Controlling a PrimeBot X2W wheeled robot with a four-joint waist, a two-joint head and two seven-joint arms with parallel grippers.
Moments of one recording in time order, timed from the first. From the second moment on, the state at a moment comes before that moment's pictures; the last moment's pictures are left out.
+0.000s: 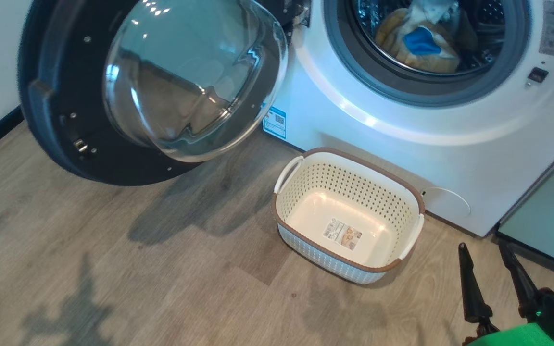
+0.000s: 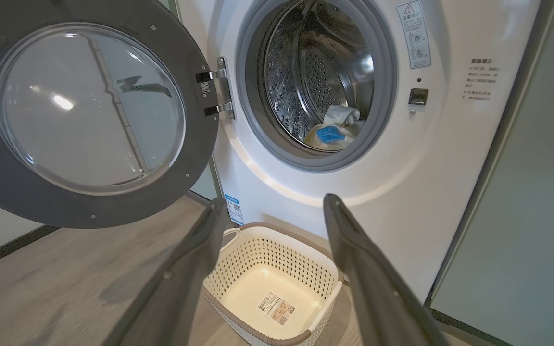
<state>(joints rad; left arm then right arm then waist) -0.46 0.65 0.41 0.22 -1.71 -0.04 0.18 0.11 -0.04 0.07 0.03 0.13 0.13 -0.25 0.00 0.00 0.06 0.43</state>
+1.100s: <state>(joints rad) -0.64 0.65 0.27 0.69 -1.72 -0.03 0.35 0.06 -0.09 0.08 -0.07 0.11 0.13 -0.18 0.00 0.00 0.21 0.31</state>
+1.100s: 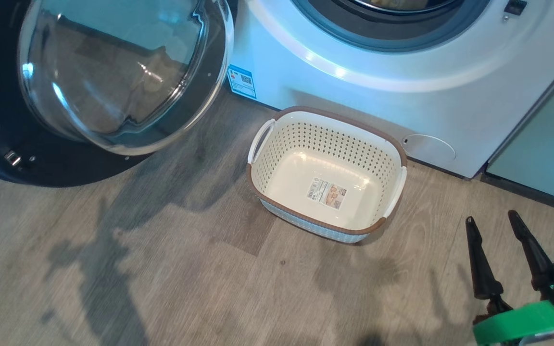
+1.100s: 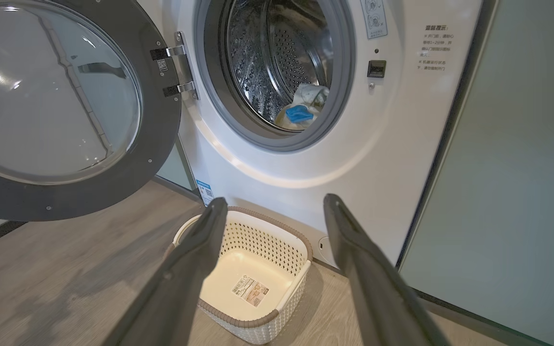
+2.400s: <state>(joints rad) -0.68 0.63 0.19 0.64 -1.71 -0.09 0.54 0.02 -0.09 0.07 -0.06 0.11 0.13 -0.20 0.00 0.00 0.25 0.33</state>
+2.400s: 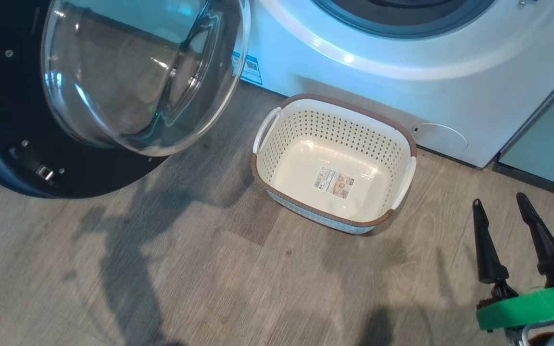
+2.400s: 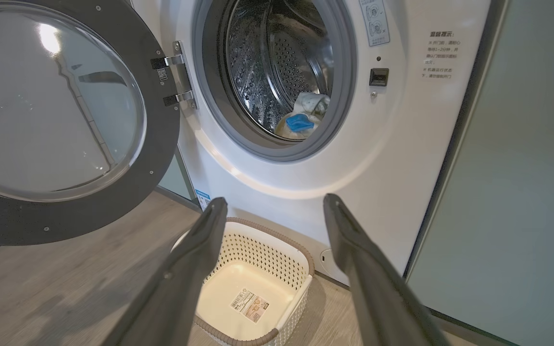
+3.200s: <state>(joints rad) -0.47 0.57 0.16 0.26 -1.77 -0.11 0.71 0.01 -0.06 0.05 -0.04 0.11 0.13 -0.23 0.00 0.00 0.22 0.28</state>
